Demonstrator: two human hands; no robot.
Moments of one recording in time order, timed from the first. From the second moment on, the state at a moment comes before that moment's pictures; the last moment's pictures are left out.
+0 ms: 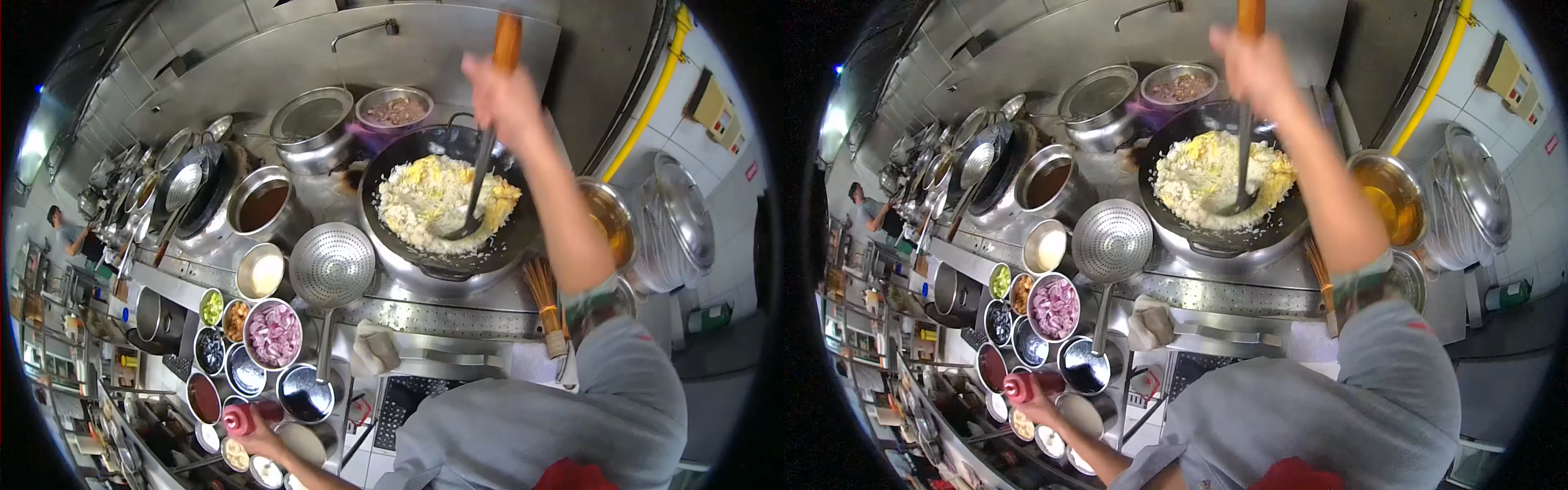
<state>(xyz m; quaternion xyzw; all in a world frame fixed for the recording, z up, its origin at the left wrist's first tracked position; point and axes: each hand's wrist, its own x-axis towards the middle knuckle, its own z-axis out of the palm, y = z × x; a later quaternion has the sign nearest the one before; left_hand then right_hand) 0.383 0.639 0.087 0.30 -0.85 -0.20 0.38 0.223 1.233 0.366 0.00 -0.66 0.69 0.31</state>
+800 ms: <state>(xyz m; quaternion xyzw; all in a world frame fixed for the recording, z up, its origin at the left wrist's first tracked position) 0.192 1.067 0.262 -0.36 -0.93 -0.01 0.02 0.363 1.282 0.255 0.07 -0.54 0.73 0.41</state>
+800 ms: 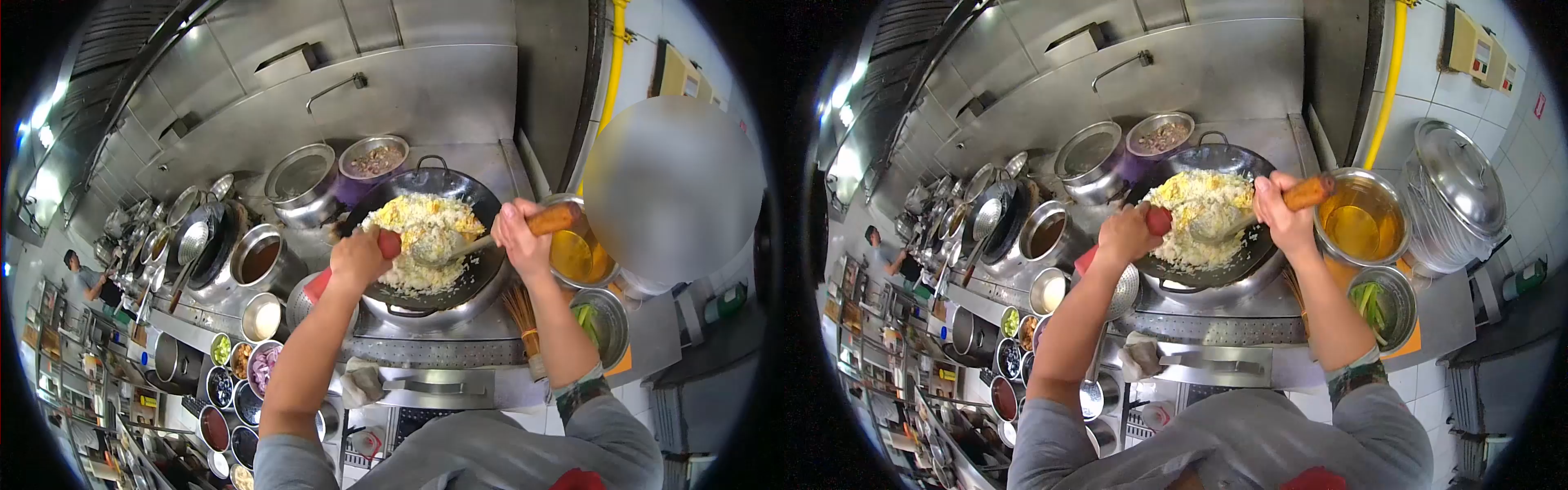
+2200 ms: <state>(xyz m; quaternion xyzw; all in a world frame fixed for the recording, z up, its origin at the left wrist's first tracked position) 0.215 1.017 0.270 -0.32 -0.95 0.02 0.00 0.361 1.259 0.235 0.06 -0.54 0.71 0.45</state>
